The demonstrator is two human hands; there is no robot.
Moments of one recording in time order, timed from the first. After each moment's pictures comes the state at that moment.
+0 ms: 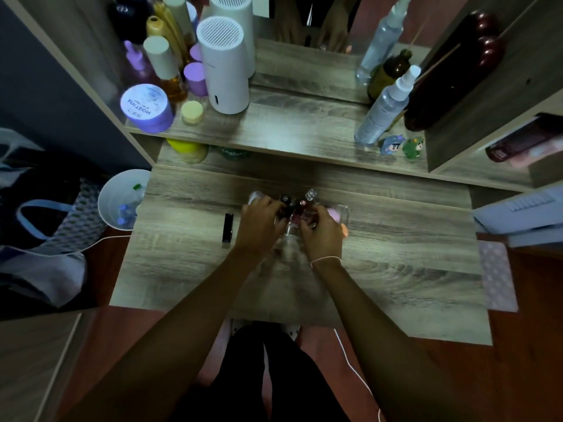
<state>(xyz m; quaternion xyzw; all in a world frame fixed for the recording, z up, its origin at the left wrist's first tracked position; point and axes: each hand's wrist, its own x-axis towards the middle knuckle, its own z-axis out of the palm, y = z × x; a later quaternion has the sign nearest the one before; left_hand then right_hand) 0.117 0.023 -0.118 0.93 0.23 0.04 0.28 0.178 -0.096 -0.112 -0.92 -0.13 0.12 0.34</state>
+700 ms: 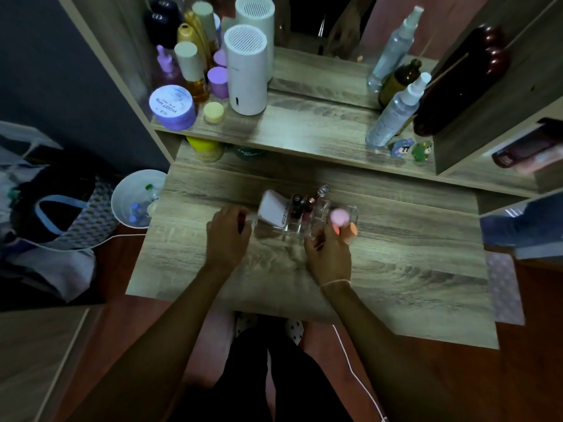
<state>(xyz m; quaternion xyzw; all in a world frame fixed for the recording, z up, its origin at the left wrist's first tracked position) 0.043 0.059 -0.112 0.86 0.36 0.11 0.33 0.138 -0.120 -0.115 -0.92 -0.16 0.11 0.34</state>
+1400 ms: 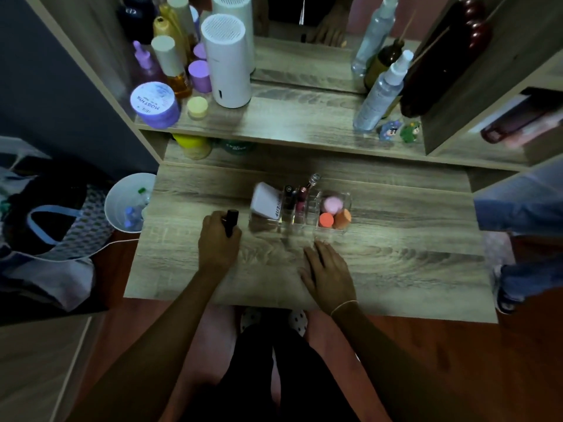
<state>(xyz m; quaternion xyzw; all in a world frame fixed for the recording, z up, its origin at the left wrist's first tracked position) 0.028 0.052 -0.120 0.81 0.44 0.07 0.38 0.103 -0.182 -0.166 -0.92 -0.36 0.08 0.10</state>
